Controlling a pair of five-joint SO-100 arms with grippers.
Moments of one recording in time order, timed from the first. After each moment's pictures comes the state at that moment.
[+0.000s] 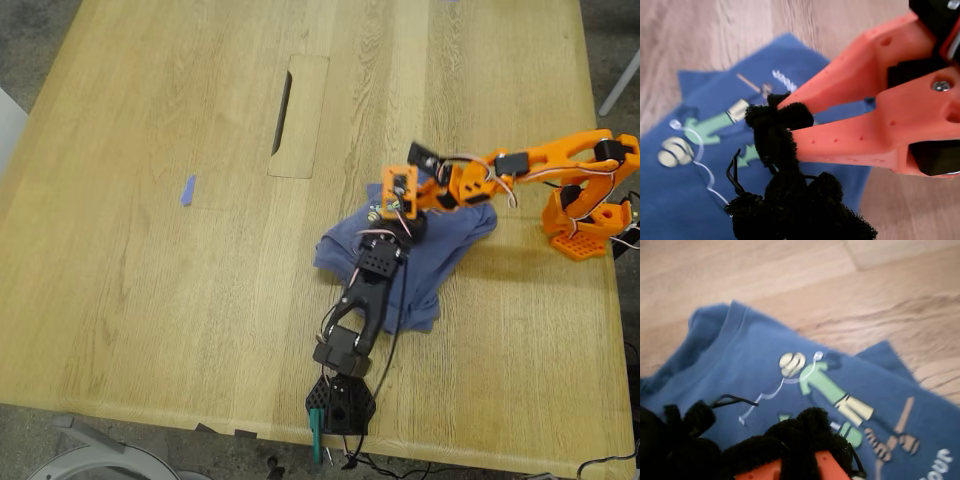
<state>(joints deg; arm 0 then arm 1) 24.8 111.4 120.7 25.3 -106.0 -10.6 109.9 125.3 11.3 -73.5</state>
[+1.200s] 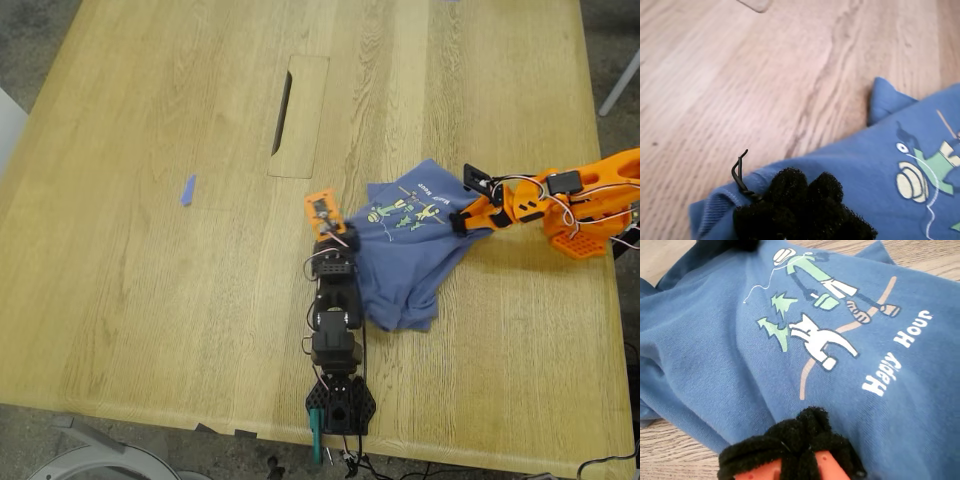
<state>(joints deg) -6.9 102.0 136.7 2.5 -108.1 -10.6 164.3 172.8 29.1 -71.2</state>
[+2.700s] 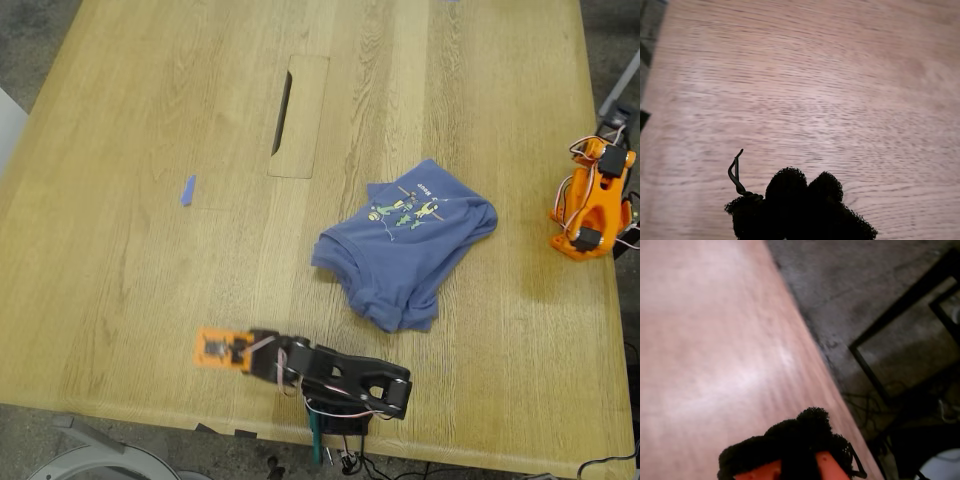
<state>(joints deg) -78.9 195.0 171.6 59.6 -102.3 104.8 194.2 173.8 63.4 -84.3</state>
